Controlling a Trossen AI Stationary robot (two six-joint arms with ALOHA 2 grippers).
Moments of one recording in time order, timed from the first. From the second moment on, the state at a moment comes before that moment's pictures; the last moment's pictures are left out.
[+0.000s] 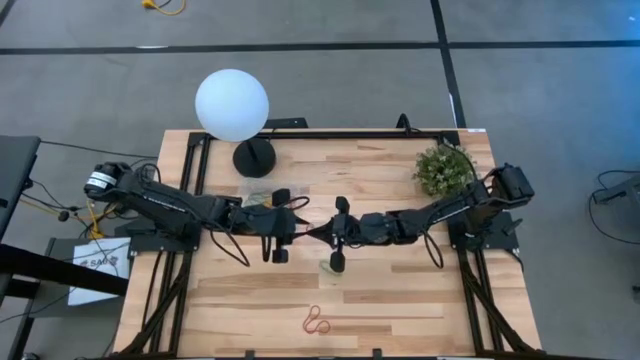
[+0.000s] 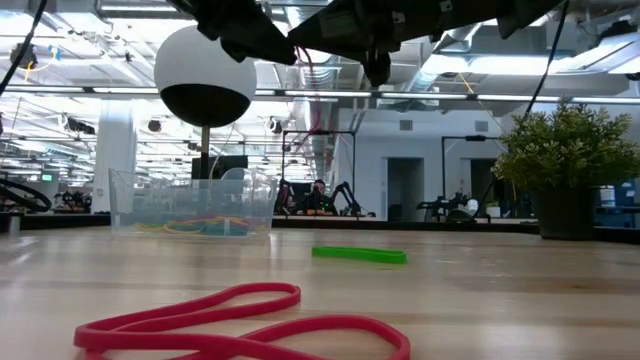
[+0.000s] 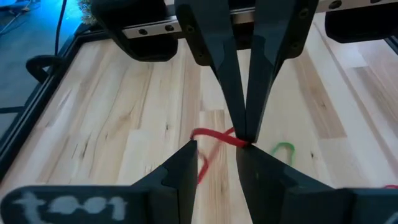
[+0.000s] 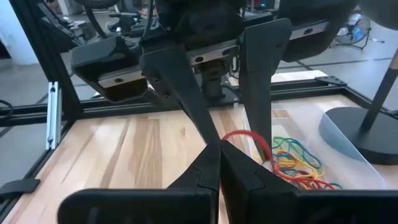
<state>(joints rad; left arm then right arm) -0.21 1.35 0.92 -0.11 -0.28 0.02 0.25 1.67 0.92 0.54 0.29 0.09</state>
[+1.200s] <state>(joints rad) -0.21 1.36 0.92 -0.20 -0.29 -0.04 0.26 1.67 0.92 0.53 0.29 0.09</state>
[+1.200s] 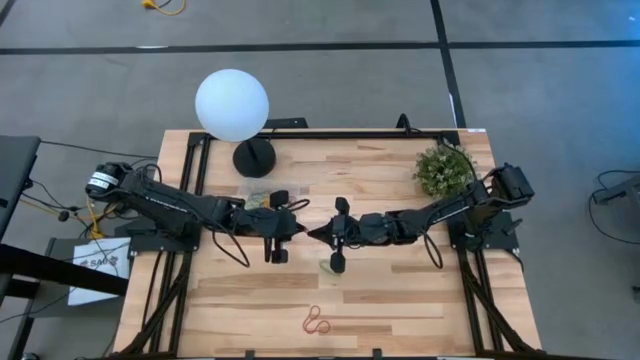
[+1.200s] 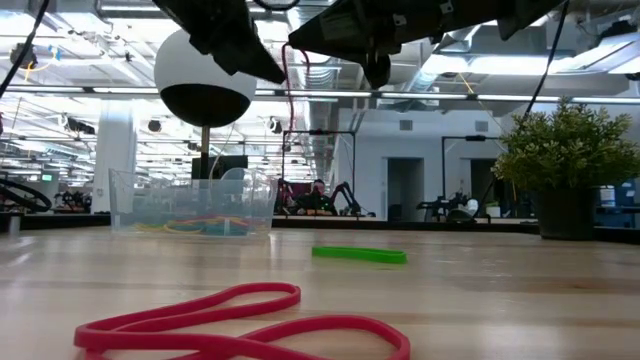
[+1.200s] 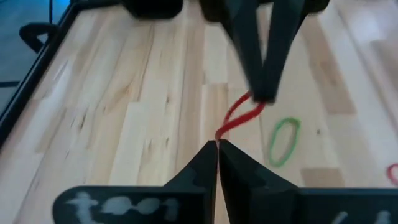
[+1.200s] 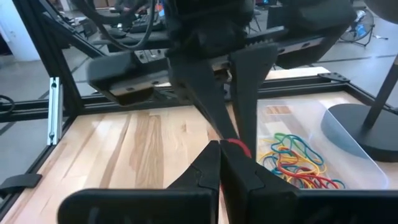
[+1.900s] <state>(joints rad) -0.20 1.39 0.93 -0.22 -0.27 0.04 0.25 1.67 0.92 0.51 0.29 0.09</state>
